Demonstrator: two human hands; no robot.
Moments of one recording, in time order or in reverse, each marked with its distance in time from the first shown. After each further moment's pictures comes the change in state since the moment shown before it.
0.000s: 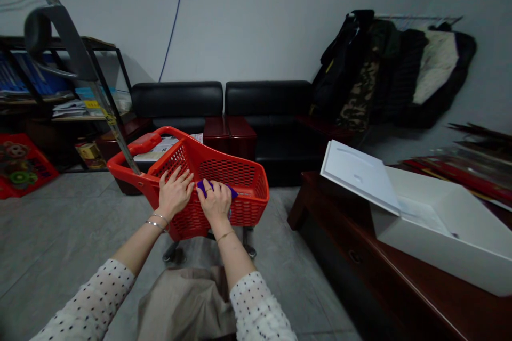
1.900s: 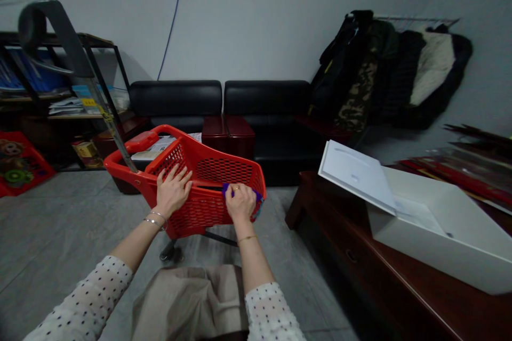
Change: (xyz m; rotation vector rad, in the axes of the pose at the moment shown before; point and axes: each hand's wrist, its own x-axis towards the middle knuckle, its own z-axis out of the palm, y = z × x) left_hand 0.003 -0.004 0.006 0.005 0.023 -0.016; right_hand -0.003 0.066 -0.021 -0.087 0.070 0.179
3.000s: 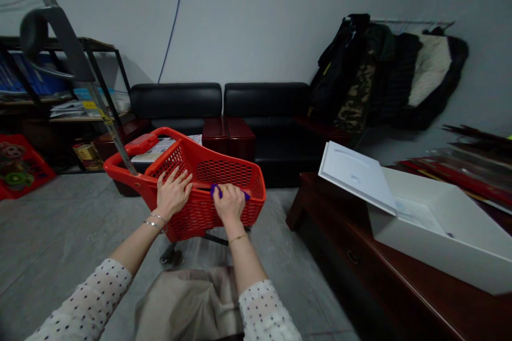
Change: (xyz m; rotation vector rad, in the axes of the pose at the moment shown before) left_hand -0.004 -0.003 -0.002 -0.007 0.005 0.015; right_hand -0.001 -0.031 0.003 0.040 -0.069 -0.012
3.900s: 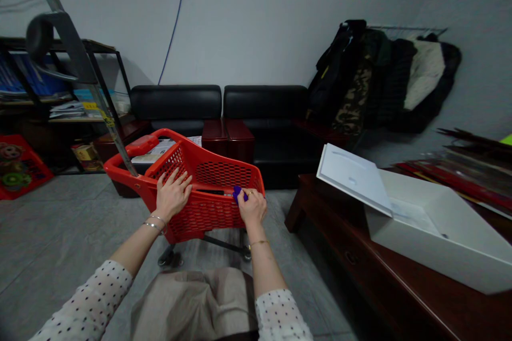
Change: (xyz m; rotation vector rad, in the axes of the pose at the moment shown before) left_hand -0.002 -0.002 -0.001 -0.010 -0.005 -0.005; right_hand -0.002 0.062 -0.018 0.005 0.040 0.112
